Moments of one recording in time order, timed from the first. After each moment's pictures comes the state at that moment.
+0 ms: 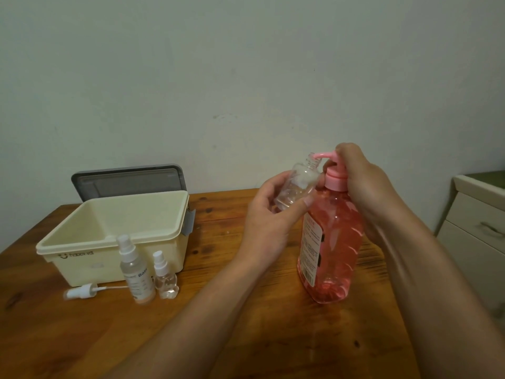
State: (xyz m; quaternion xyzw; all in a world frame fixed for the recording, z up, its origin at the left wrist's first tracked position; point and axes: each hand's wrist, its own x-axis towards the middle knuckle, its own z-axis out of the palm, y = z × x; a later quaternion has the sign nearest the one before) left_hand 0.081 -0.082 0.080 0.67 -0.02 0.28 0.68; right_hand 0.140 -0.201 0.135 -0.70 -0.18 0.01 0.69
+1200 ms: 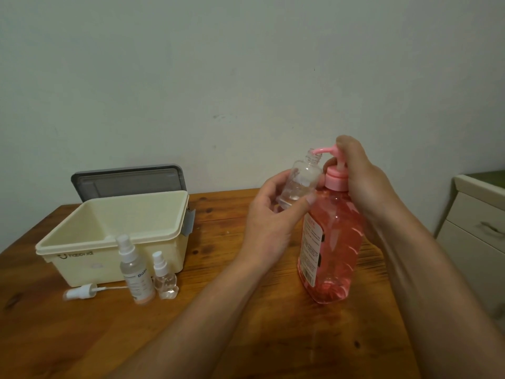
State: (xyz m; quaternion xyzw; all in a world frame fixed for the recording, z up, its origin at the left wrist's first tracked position) left_hand 0.079 -0.084 0.083 0.67 -0.02 0.28 0.69; right_hand 0.142 -0.200 0.134 -0.71 -0.18 0.01 0.69
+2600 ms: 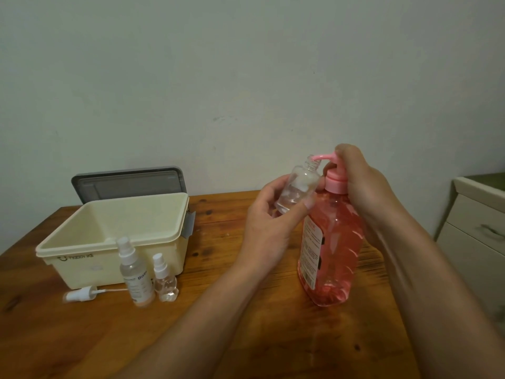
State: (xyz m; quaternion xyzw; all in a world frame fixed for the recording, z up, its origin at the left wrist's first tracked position) left_hand 0.079 -0.084 0.080 0.66 -0.02 0.28 0.69; right_hand 0.142 -0.201 0.136 -0.70 -0.18 0.00 0.69
